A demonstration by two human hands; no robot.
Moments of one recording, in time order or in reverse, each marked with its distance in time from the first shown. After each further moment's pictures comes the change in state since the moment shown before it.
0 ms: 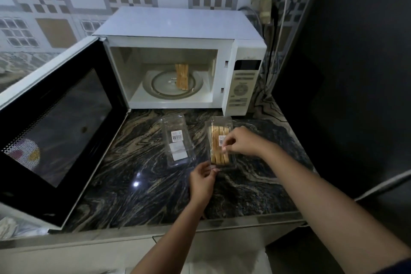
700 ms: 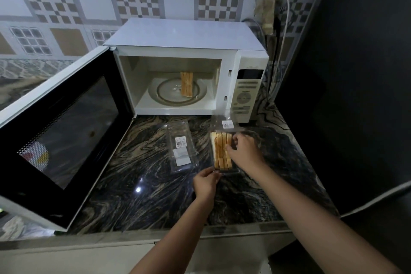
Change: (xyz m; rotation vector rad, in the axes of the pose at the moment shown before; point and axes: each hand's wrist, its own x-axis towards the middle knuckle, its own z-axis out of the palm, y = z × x) left_hand 0.009 0.009 0.010 -0.280 0.053 -0.276; right_hand -0.003 -0.005 0.032 0.012 0.493 0.170
